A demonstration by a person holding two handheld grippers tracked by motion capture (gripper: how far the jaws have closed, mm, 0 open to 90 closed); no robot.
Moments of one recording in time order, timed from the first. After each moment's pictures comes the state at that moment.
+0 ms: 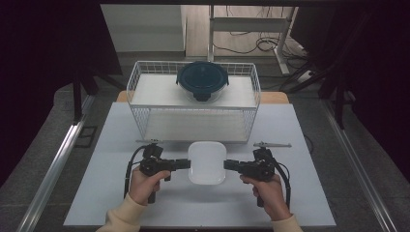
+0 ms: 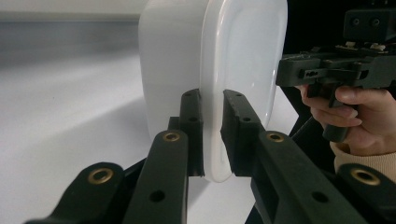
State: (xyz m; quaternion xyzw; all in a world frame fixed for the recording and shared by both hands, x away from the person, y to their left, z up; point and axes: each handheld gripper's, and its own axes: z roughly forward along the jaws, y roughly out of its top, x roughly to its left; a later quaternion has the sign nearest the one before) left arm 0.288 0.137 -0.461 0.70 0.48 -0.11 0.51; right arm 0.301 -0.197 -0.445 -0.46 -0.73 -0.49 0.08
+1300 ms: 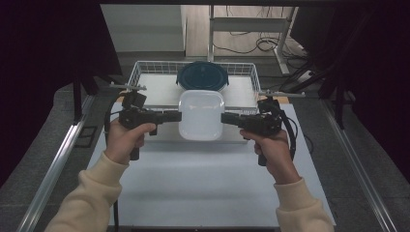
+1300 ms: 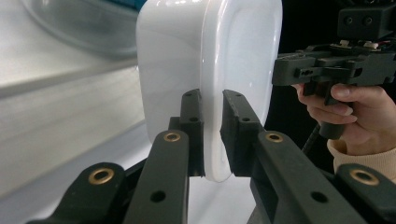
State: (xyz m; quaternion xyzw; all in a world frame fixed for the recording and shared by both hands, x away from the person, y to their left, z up) left arm 0.323 0.164 -0.306 0.72 0.43 -0.04 0.55; right arm 0.336 -0.171 -0.304 -0.40 -0.73 -0.55 0.02
